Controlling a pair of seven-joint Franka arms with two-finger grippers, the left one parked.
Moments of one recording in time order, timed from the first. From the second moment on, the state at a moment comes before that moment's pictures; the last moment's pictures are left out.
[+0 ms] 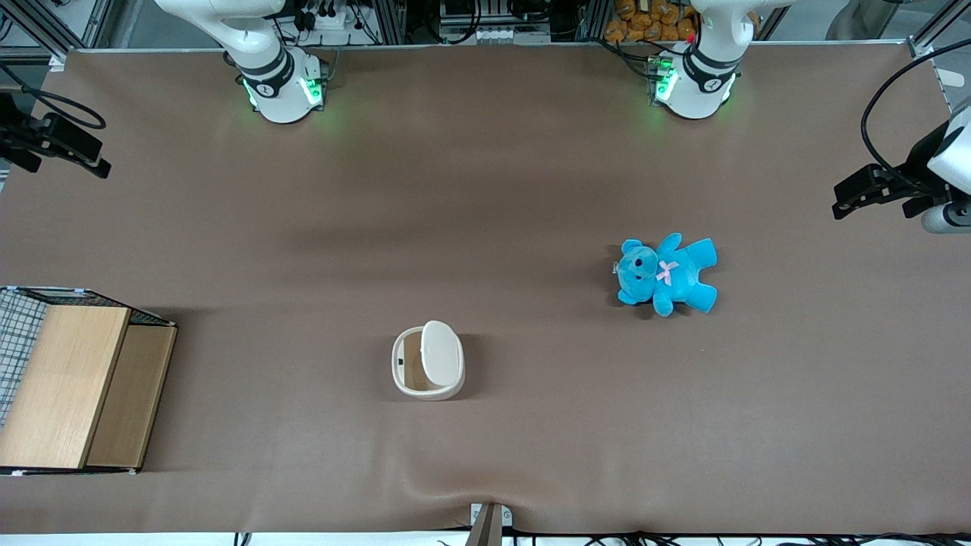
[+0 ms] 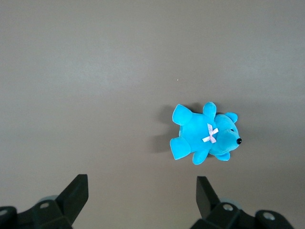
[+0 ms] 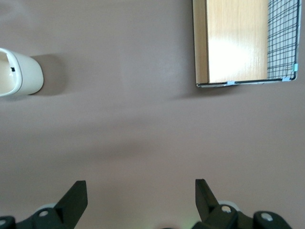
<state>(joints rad) 0.01 -0.04 -0.01 -1.47 0.00 1.43 0.10</state>
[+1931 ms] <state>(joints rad) 0.01 -0.02 -0.07 -1.49 0.00 1.45 0.06</state>
